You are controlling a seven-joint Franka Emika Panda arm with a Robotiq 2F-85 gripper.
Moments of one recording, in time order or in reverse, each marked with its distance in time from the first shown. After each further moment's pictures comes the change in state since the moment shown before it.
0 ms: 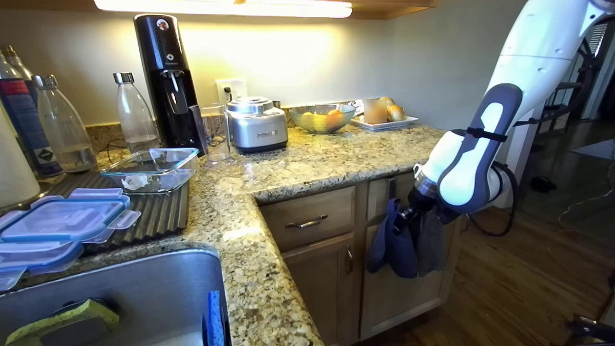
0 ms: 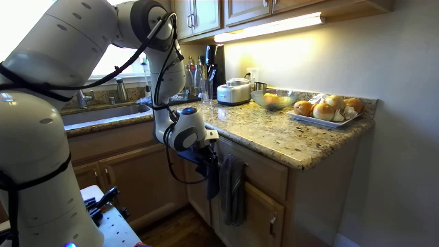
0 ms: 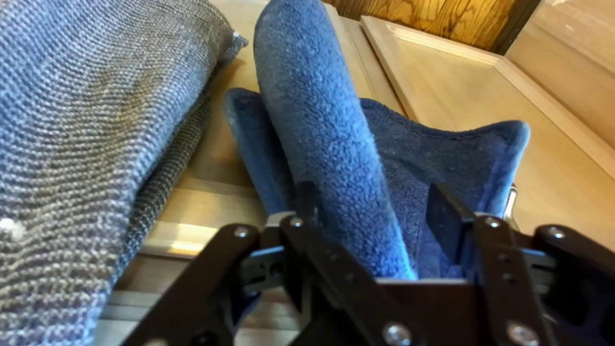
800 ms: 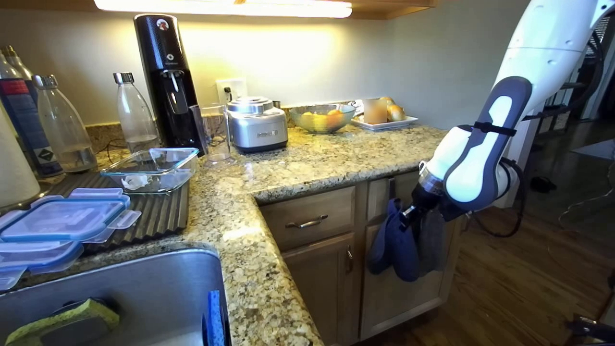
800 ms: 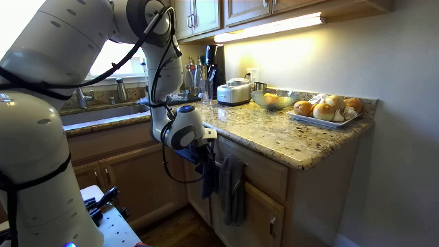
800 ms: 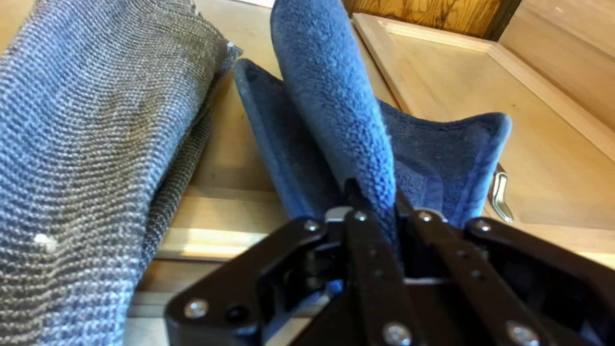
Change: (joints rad) arm -0.024 -0.047 0.024 -0.056 -0.005 0.014 0.072
